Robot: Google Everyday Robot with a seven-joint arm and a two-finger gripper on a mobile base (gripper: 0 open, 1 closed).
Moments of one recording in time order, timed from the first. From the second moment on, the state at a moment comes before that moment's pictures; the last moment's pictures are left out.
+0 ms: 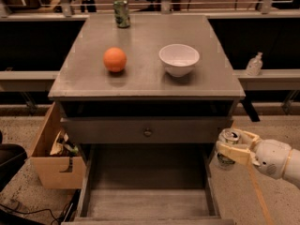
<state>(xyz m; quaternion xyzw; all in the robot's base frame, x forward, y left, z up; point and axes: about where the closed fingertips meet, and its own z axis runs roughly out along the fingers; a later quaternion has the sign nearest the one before) 0.477 -0.232 0.741 -0.26 0.74 0.30 0.54</state>
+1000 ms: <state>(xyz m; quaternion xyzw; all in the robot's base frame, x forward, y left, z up) 0.417 -0.151 0.660 -0.38 0.66 0.50 0.40</state>
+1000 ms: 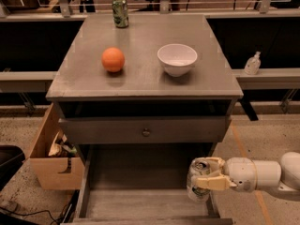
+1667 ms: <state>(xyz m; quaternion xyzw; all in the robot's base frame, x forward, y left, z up) 0.415 -0.138 0.652 -0.37 0.66 0.50 0.41</state>
